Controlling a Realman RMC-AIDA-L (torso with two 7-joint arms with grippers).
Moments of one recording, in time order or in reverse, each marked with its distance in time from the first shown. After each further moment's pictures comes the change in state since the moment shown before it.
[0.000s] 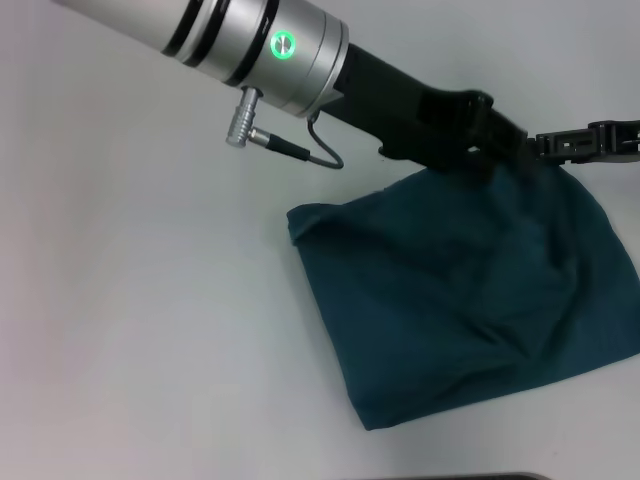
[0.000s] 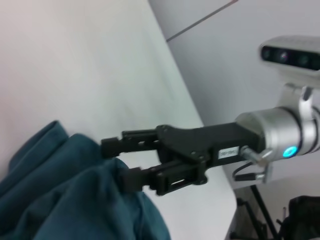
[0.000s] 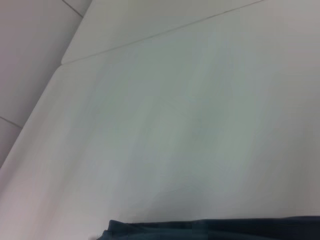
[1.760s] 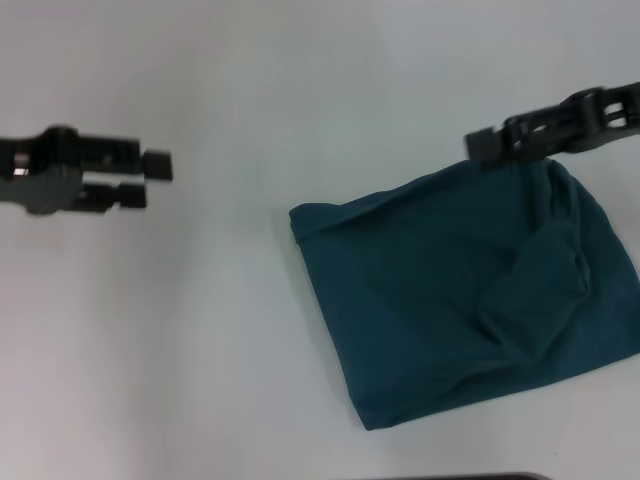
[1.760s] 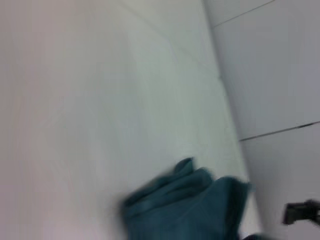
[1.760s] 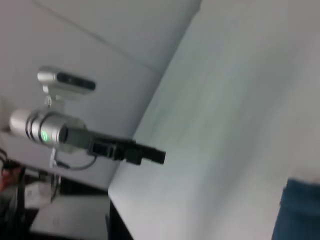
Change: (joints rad) left arm 0.426 0.125 -0.604 -0.179 0.186 0.398 0.146; right arm 0.075 -0.012 -0.152 -0.091 0.217 -0.357 0.202
